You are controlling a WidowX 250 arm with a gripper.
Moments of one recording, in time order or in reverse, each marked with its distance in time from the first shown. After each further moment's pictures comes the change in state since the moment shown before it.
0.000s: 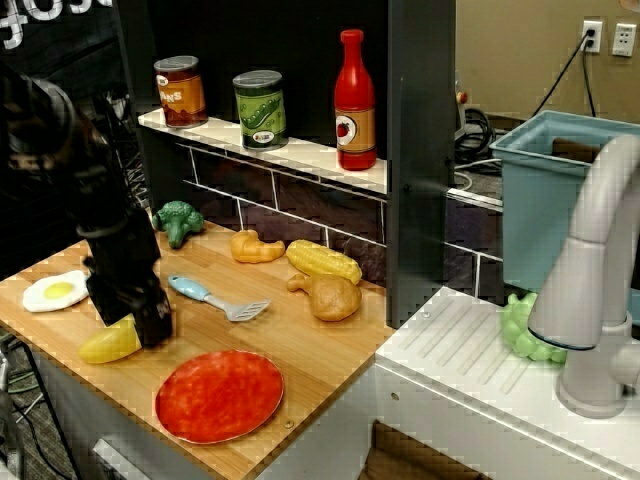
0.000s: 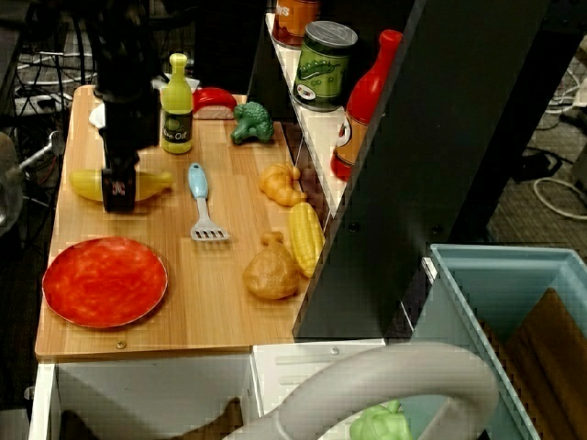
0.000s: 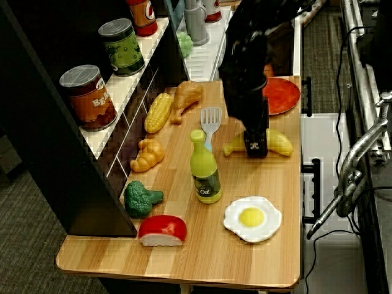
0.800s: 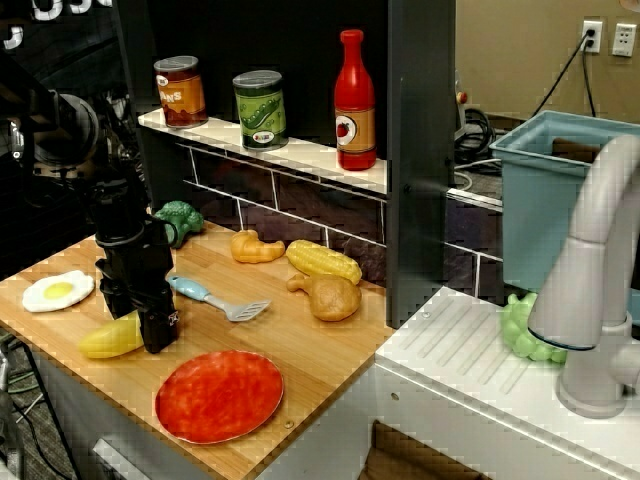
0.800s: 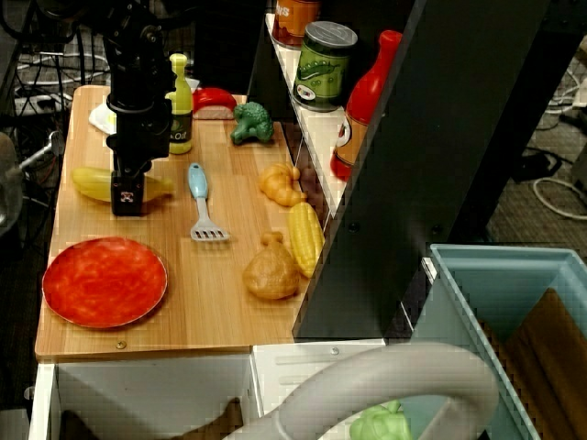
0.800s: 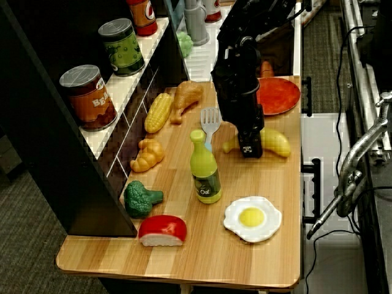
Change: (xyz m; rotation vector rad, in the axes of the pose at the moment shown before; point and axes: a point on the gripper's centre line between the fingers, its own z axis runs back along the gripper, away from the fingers) arm 0.005 0.003 -0.001 0.015 0.028 -0.017
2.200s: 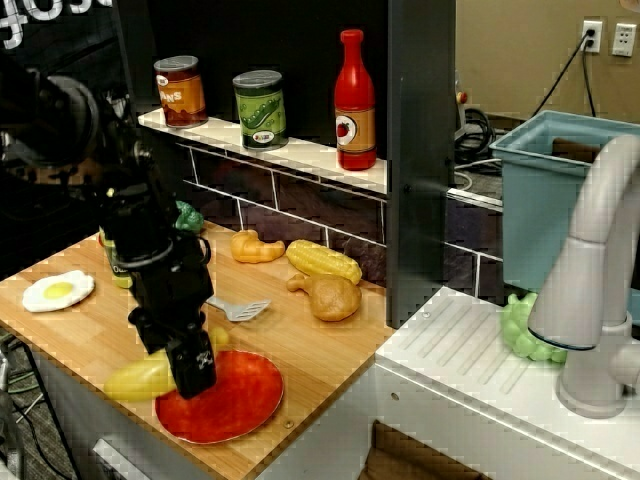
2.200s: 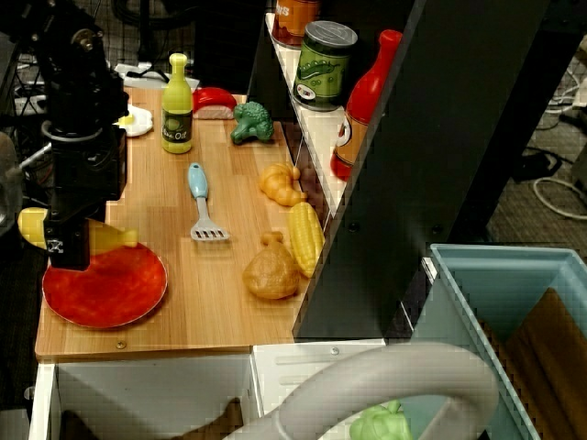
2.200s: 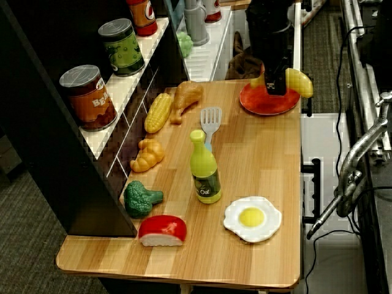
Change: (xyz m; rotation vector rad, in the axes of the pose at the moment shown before) arm -0.035 -0.102 0.026 -0.074 -0.046 -0.196
